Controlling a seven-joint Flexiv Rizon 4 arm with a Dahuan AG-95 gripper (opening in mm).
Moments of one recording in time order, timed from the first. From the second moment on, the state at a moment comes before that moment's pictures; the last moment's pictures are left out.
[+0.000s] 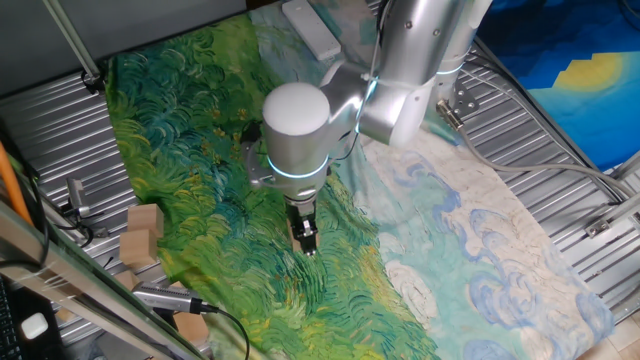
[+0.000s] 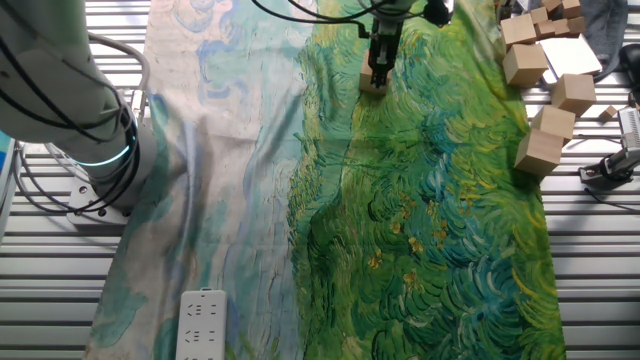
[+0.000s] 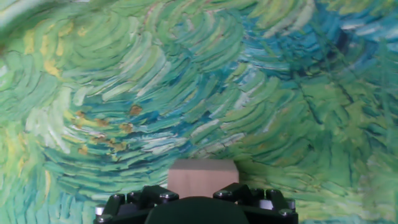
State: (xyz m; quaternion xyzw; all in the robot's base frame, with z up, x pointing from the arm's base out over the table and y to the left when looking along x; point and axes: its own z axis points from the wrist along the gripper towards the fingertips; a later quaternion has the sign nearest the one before) arm 0.482 0.216 0.031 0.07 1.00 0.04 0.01
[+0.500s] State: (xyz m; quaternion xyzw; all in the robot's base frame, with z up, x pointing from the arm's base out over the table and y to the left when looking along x) arm 0.480 0.213 0.035 0.02 1.00 0.04 0.01
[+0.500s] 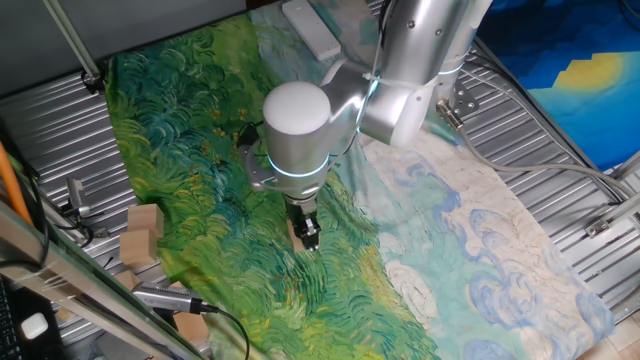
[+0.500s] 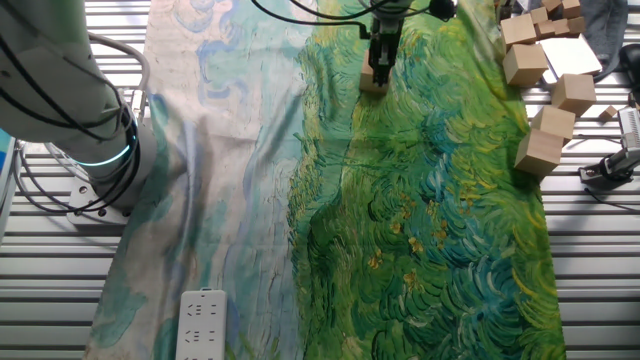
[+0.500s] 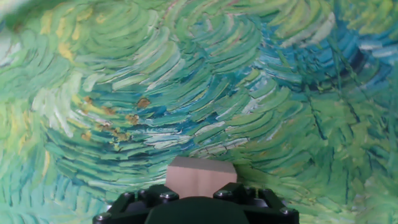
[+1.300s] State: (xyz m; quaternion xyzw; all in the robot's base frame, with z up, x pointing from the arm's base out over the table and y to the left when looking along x) arm 0.479 0.173 0.060 -0.01 1.00 0.04 0.01
